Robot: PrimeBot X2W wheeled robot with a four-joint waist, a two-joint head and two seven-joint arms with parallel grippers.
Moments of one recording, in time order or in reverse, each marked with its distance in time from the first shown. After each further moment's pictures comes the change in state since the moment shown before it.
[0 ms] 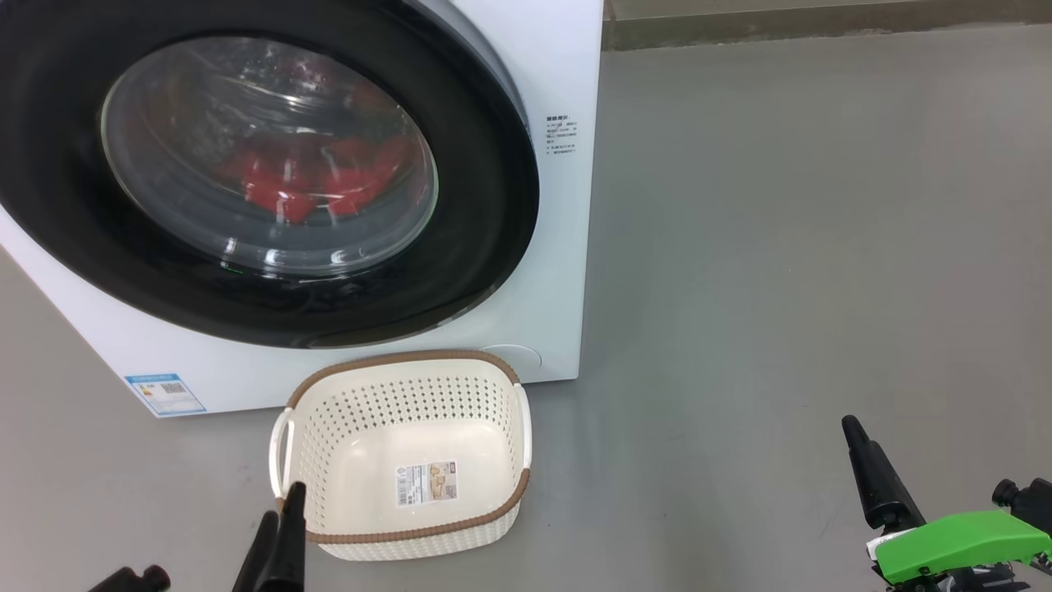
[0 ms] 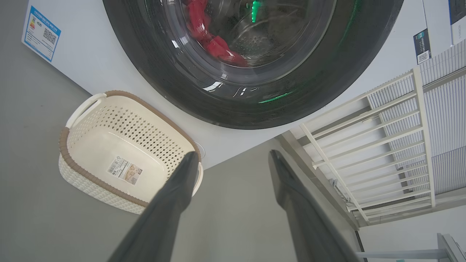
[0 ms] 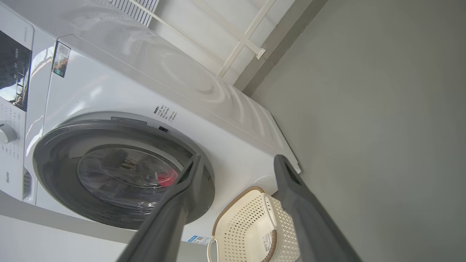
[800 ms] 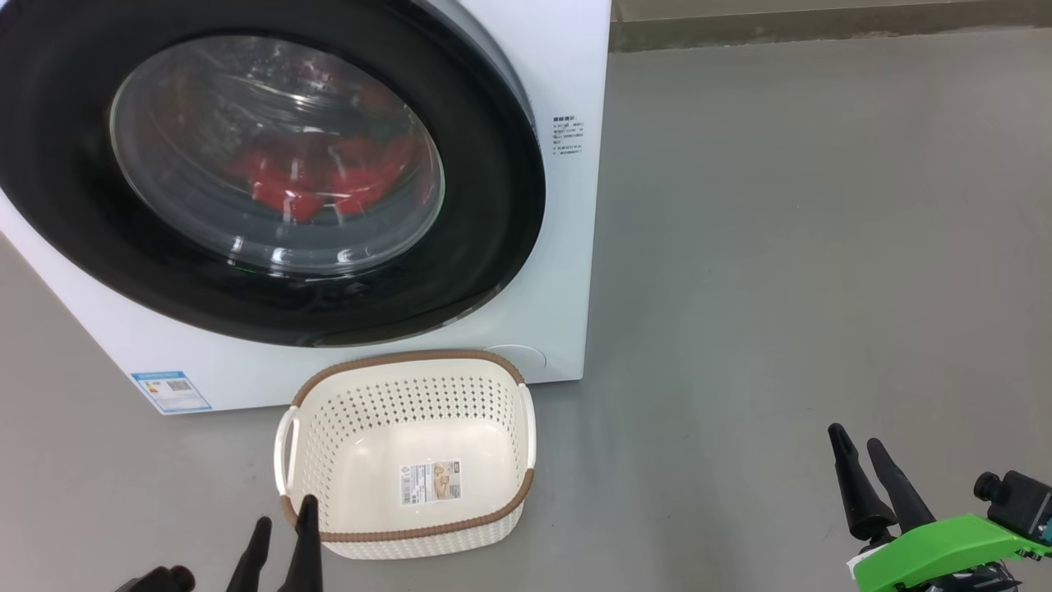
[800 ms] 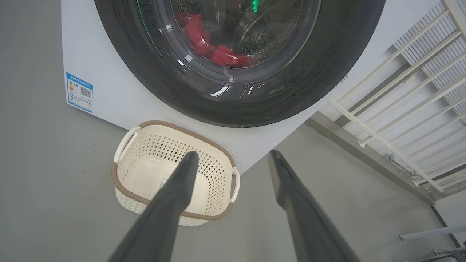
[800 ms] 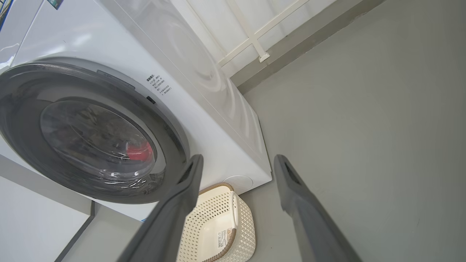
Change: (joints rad) left arm 0.034 0.031 -0.061 -0.036 0.272 0.075 -0.067; right arm 0.005 -0.036 0.045 0.007 -0.260 0.000 -0.065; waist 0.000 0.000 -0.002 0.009
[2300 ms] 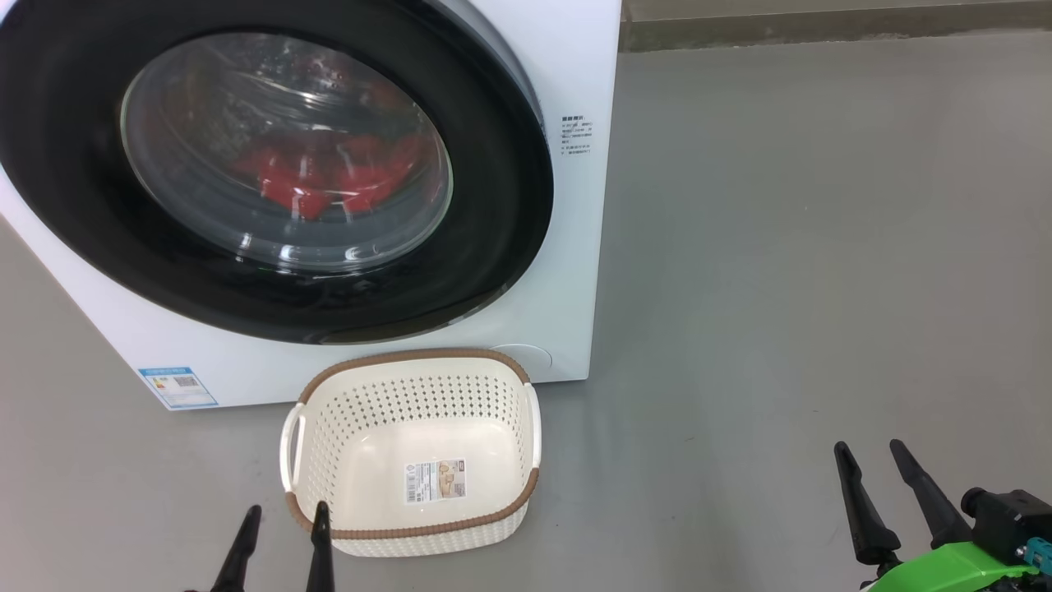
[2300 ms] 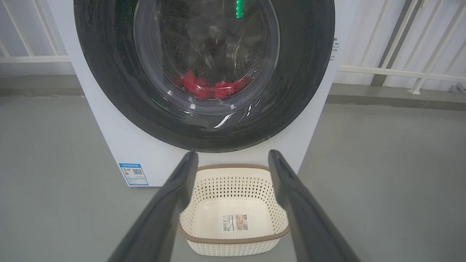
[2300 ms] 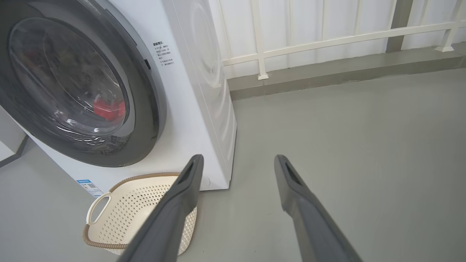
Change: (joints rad) left arm 0.042 0.013 -0.034 -0.042 0.534 0.046 -0.130; right arm 0.037 -0.039 0.002 0.004 -0.426 0.000 -0.132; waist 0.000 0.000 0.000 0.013
